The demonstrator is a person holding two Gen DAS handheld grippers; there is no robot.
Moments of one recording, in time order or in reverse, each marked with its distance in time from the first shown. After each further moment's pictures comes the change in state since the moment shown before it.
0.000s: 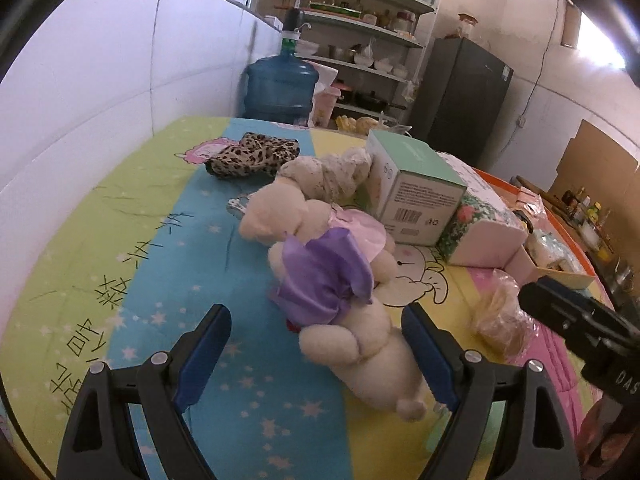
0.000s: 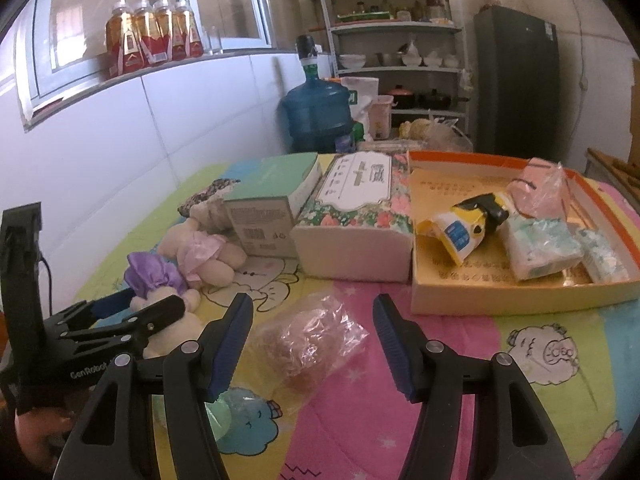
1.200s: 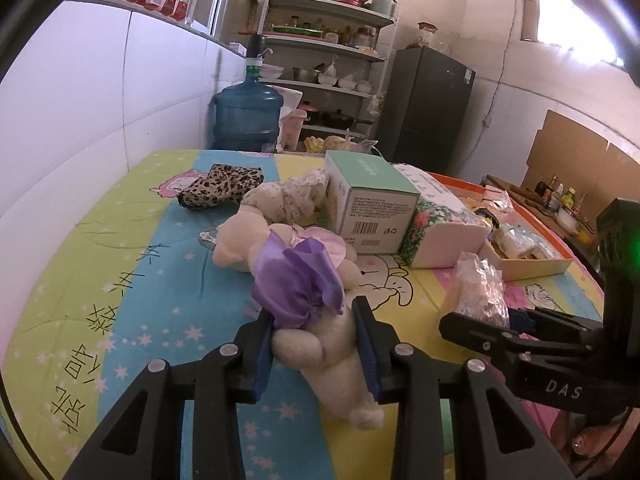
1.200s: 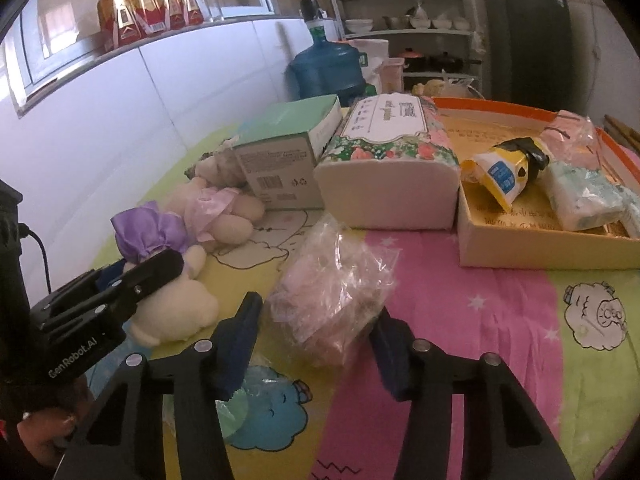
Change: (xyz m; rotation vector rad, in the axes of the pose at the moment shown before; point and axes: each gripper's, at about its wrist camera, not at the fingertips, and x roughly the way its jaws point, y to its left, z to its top) left arm -0.016 -0.012 -0.002 0.101 -0.088 -0.083; right arm 0.026 0.005 -0.013 0.037 0.108 0.051
